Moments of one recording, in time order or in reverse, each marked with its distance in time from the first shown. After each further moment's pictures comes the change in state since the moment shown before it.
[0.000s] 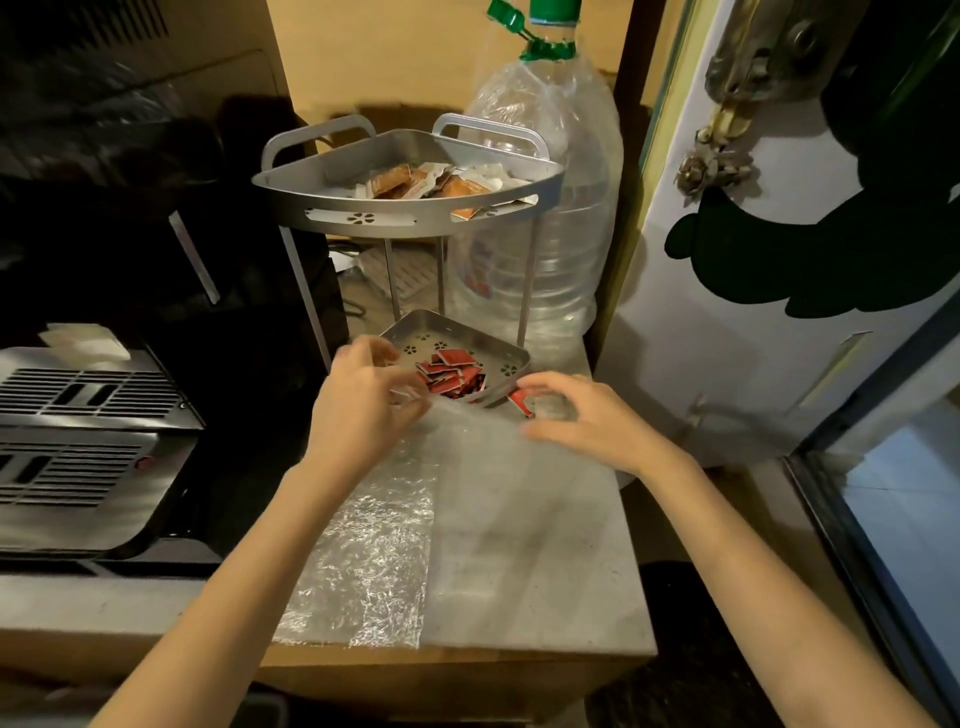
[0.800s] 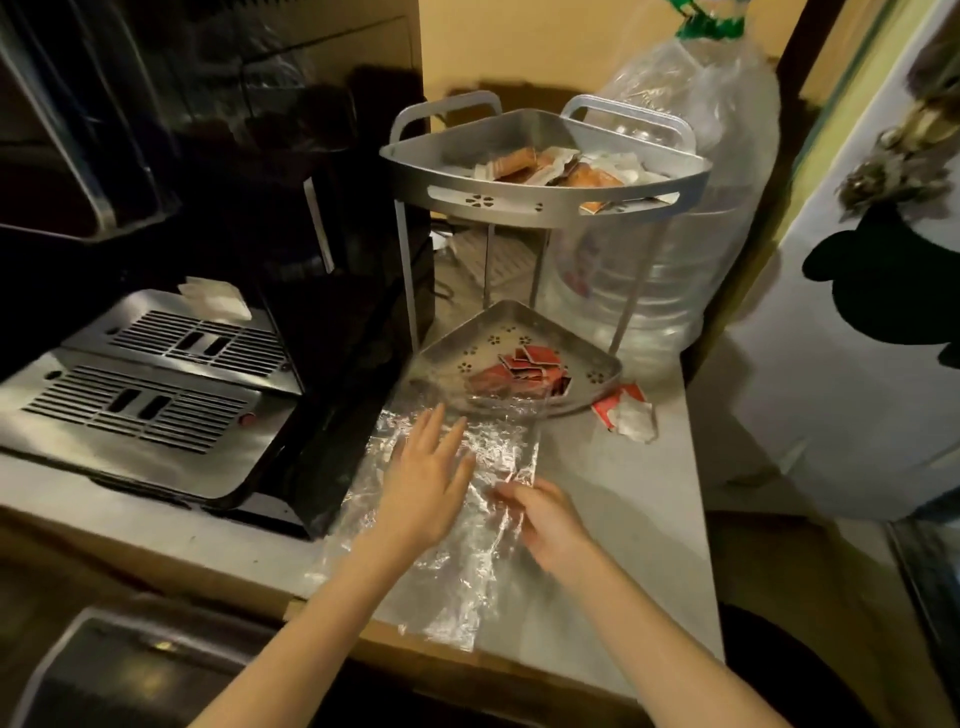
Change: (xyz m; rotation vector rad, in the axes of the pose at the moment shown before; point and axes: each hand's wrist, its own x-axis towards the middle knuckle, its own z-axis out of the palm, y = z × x) left_hand -0.057 -0.059 0.069 -0.023 -0.212 -0.254; right_hand 0.047 0.003 0.165 1.083 0.031 0.600
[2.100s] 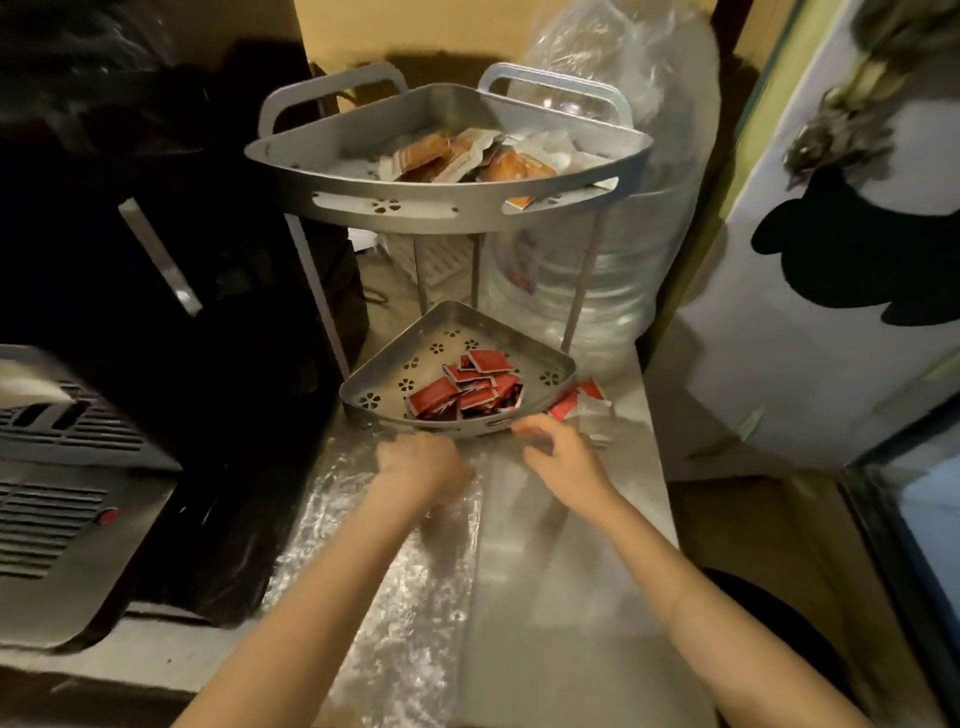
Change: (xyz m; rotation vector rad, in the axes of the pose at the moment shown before) left_hand 0.100 0.039 0.020 0.484 -0.512 -0.099; right_hand 0.050 -0.066 -0.059 -0.806 0.059 -0.575
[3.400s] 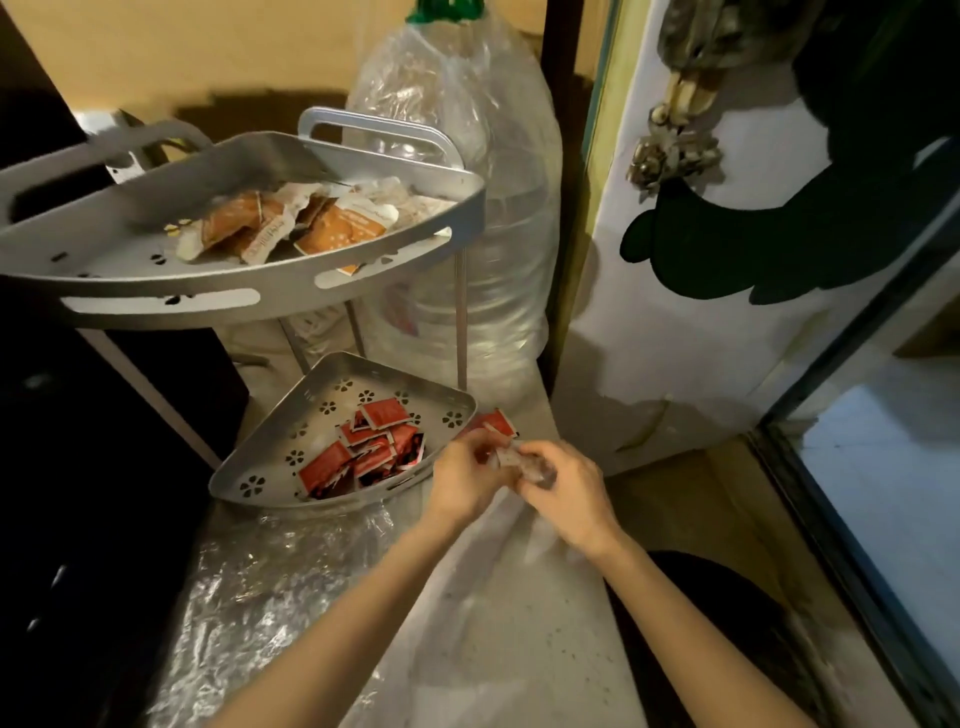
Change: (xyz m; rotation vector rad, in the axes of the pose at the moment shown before) left_hand 0.046 0.127 -0.001 -0.974 0.236 0.392; right_hand -0.006 0.062 -0.075 -0.139 0.326 0.005
